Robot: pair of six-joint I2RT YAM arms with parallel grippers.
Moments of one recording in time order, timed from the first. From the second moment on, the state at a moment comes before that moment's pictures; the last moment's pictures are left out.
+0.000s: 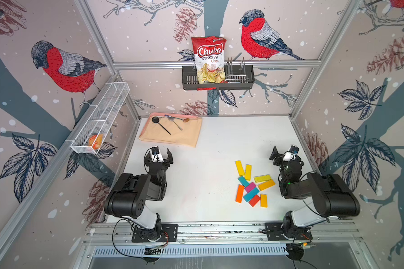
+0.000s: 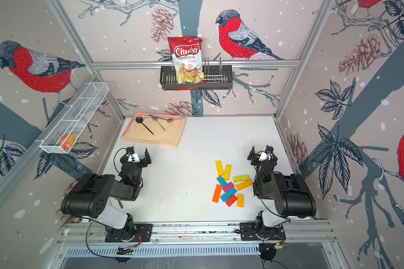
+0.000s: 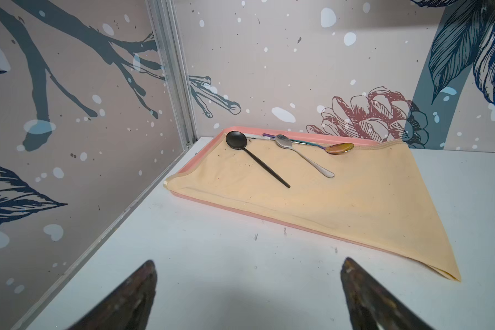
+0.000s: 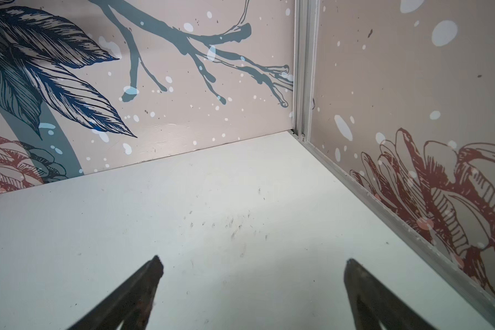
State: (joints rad) left arm -0.08 1.57 0.21 1.27 -0.29 0.02; right arm 0.02 1.54 0.19 1.24 0.16 0.08
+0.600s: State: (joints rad) left arm -0.06 1.56 0.22 1.23 -0.24 0.00; right arm -0.01 1.54 0.19 1.24 0.08 0.08
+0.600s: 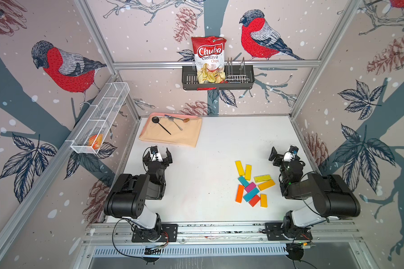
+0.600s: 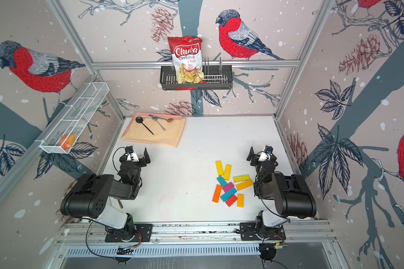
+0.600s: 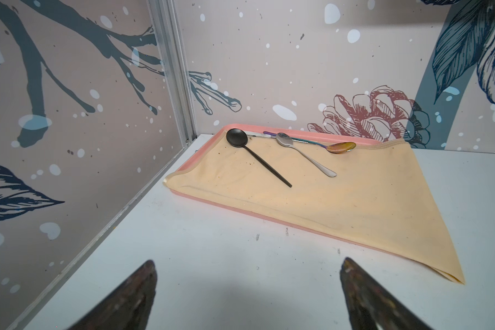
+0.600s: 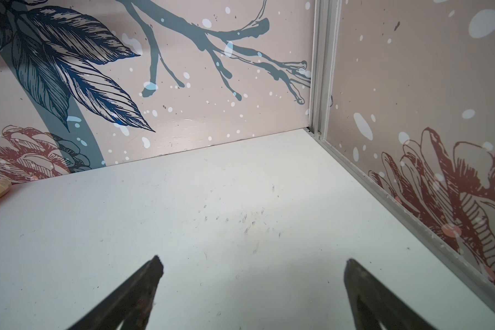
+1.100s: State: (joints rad) left arm -0.16 1.15 0.73 0.37 -0.47 -0.39; right arm 0.35 0.98 0.57 0.43 0.46 0.40
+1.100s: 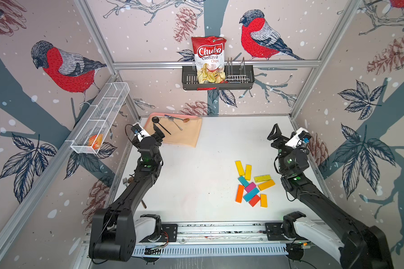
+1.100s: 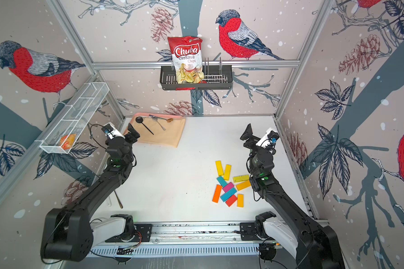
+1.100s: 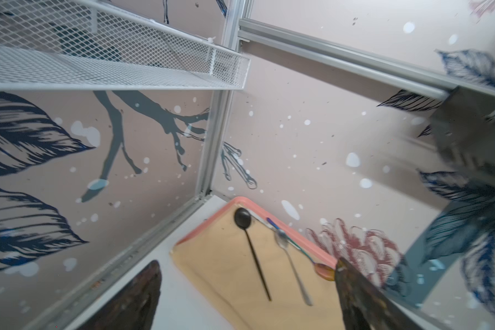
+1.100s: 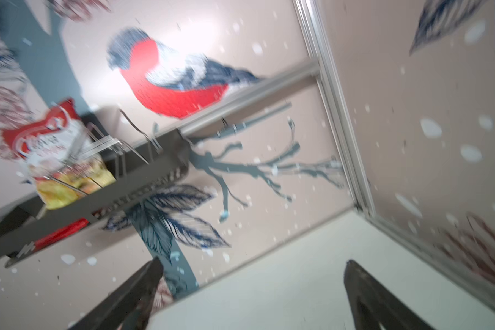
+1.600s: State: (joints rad) left arm -0.62 0.84 0.59 -0.31 -0.39 -0.75; right arm 0.65 1.59 1.03 -0.46 0.30 0.59
